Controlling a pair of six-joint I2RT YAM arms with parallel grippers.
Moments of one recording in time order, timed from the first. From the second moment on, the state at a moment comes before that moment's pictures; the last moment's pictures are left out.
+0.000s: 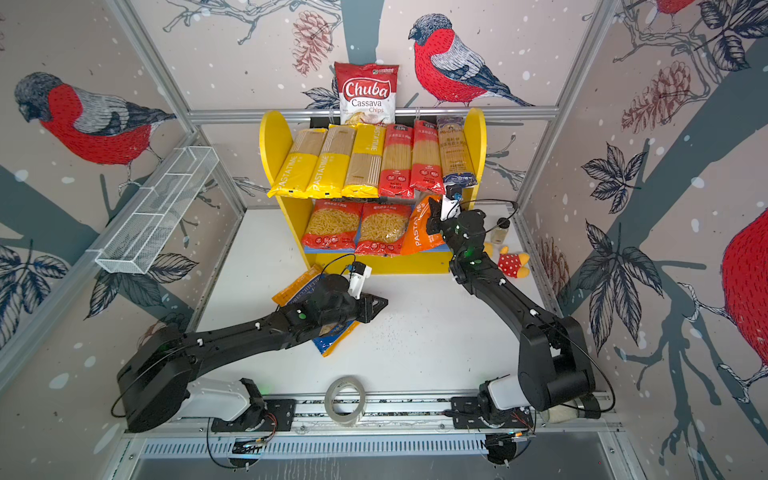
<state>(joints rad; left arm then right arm) -0.87 1.37 0.73 0.14 0.21 -0.68 0.35 1.45 1.00 0.49 -0.06 0.04</state>
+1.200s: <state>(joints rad) -0.84 1.27 0.68 0.12 0.15 -0.65 0.41 1.09 0.67 0.07 0.14 0.55</state>
